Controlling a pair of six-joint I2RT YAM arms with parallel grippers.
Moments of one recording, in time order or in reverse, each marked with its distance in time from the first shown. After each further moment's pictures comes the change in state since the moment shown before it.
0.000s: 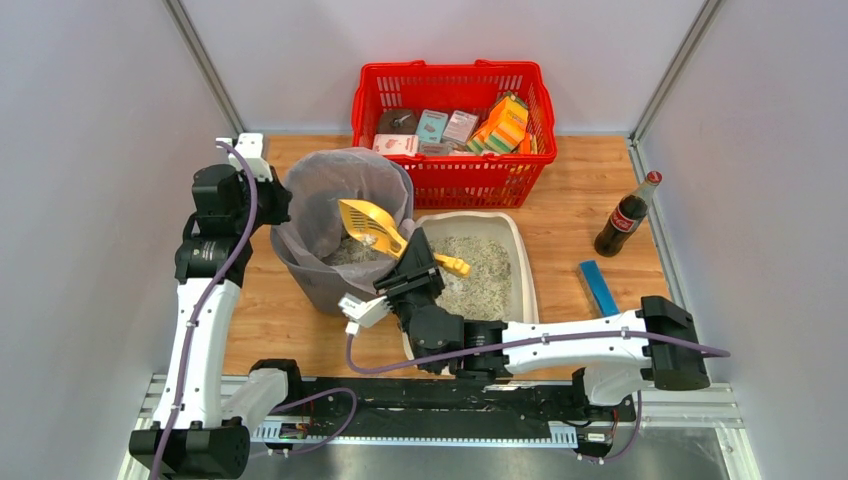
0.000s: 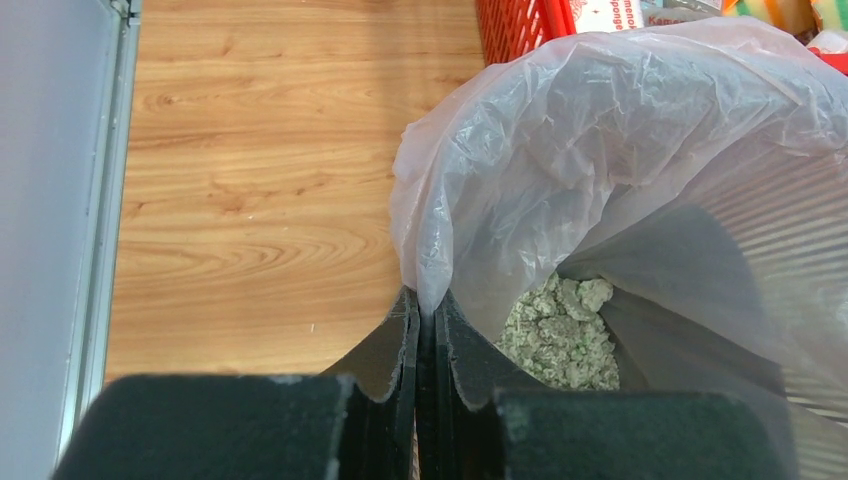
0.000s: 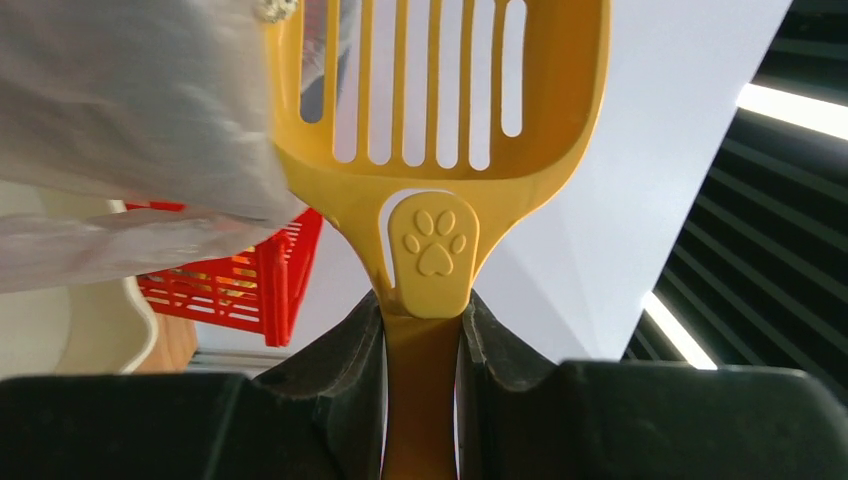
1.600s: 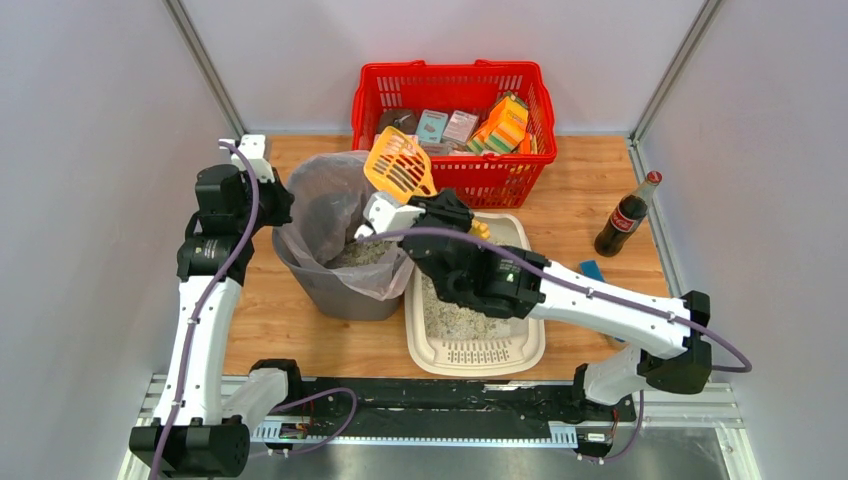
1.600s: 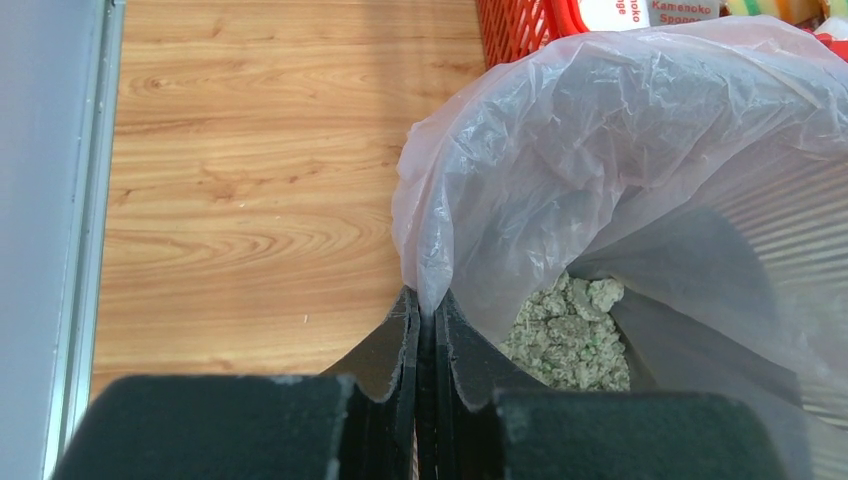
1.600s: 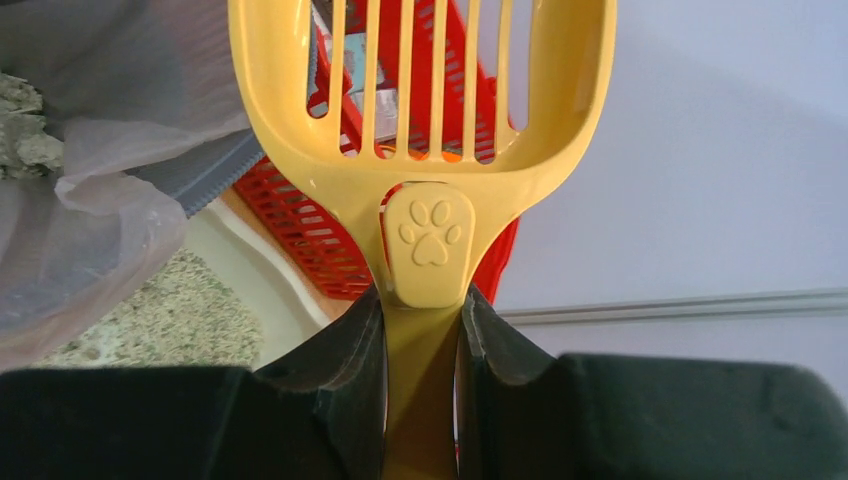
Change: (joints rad) left arm 0.000 0.010 -0.007 -0.009 0.001 -0.010; right arm -0.224 0.000 0.486 -0.854 -0.172 0.959
